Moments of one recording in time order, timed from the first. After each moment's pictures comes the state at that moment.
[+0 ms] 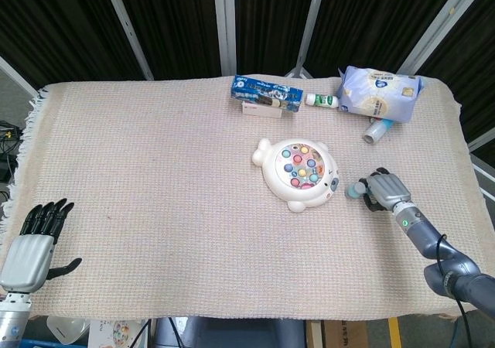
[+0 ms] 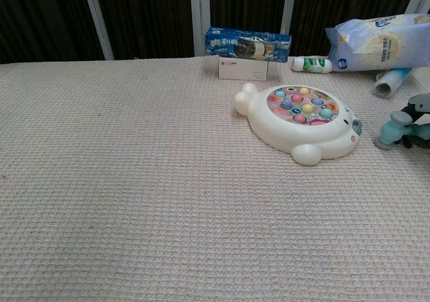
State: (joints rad) left arm -0.08 -1.14 0.01 -1.81 1.52 1.47 0.27; right arm 0.72 -1.36 -0.02 -1.04 -1.32 0.63 0.28
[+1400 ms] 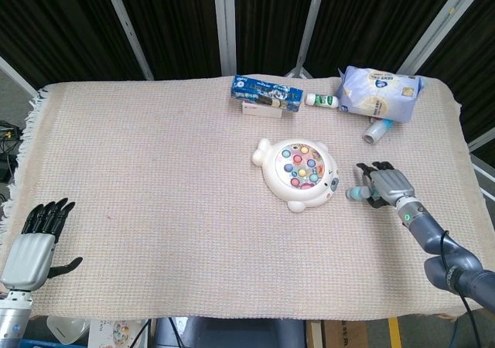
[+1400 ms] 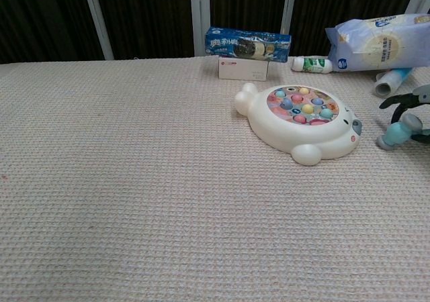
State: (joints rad) left arm -0.08 -1.15 0.01 -1.80 1.51 1.46 0.26; right arm 0.73 -1.32 0.05 -1.09 -1.24 0.55 0.19
